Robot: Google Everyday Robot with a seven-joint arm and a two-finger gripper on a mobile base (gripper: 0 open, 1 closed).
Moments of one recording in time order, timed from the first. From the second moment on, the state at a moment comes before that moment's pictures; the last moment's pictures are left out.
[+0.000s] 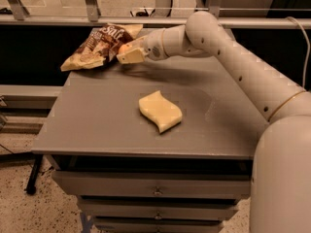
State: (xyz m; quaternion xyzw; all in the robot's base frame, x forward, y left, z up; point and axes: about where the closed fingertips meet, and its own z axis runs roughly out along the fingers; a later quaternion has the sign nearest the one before) arm 0.755 0.078 0.859 -0.48 0.67 0.31 0.48
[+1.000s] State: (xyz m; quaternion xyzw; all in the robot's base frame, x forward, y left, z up) arm 0.764 0.100 0.849 -0.47 0.67 0.32 0.47
